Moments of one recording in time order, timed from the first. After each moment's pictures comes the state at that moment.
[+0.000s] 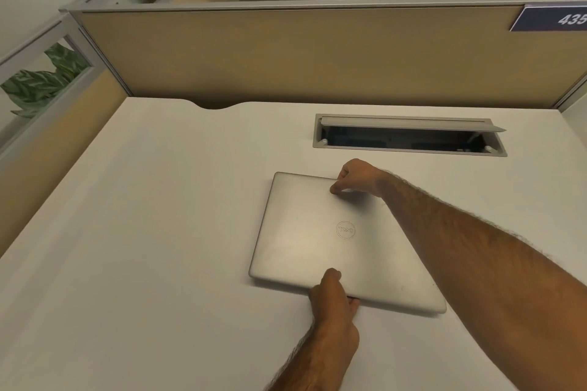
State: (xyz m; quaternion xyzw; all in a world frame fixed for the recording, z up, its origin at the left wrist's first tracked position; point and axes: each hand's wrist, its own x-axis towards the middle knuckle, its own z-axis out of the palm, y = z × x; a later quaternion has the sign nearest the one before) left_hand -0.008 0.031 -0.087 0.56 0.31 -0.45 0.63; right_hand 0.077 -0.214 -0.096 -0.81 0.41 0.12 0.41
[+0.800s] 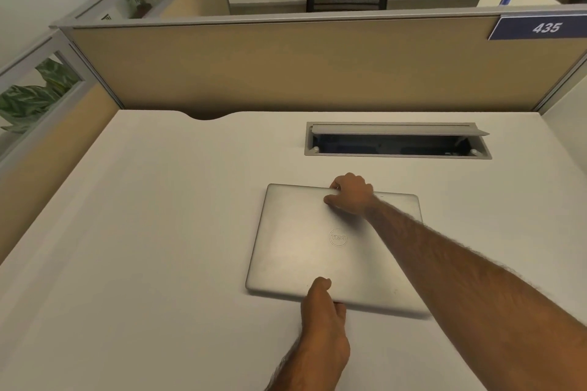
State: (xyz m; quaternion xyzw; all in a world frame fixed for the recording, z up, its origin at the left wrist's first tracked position) left_hand -0.006 0.039 -0.073 0.52 0.34 -0.46 0.64; right_hand 0.060 -0.188 -0.104 -0.87 0.41 0.08 0.26
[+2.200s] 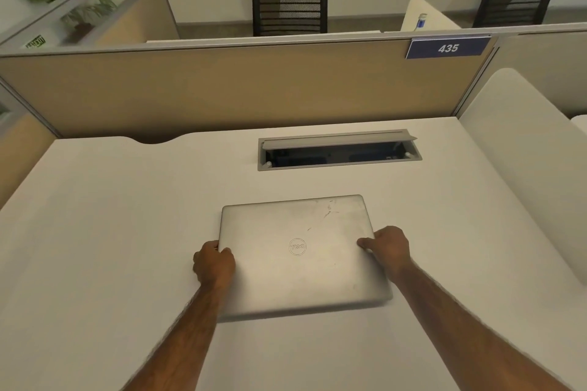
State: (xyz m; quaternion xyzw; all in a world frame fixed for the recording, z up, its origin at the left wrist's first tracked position) left_hand 0.158 0.026 -0.141 0.90 -0.04 -0.23 0.36; right_hand -0.125 -0.169 -0.104 -0.59 0.67 -0.13 0.44
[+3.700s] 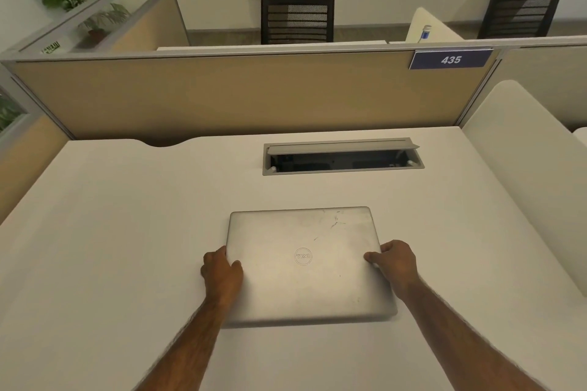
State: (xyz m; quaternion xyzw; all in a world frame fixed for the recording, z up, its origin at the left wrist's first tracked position) left_hand 0.136 0.044 -0.131 0.91 -0.14 -0.24 0.31; right_hand -0.138 -0.154 -0.099 -0.58 0.67 -0.14 0.45
